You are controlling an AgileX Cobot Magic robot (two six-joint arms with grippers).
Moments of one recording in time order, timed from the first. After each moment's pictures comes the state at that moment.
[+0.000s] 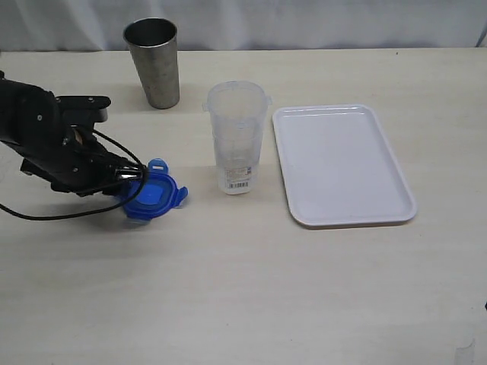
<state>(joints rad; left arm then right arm) -0.34 1.85 -0.88 -0.04 0.36 -0.18 0.05 0.00 0.00 0.03 0.35 -0.01</state>
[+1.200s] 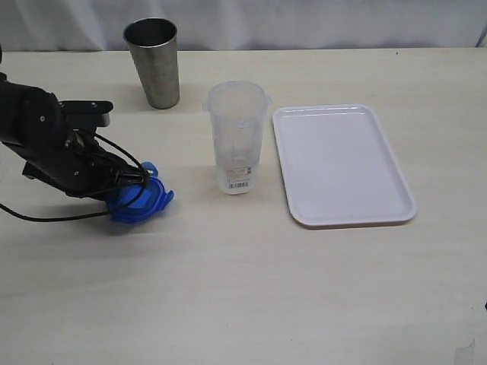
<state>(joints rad) -0.34 1.86 -0.88 -0.08 0.39 -0.13 0.05 0.00 0.00 0.03 0.35 -0.01</state>
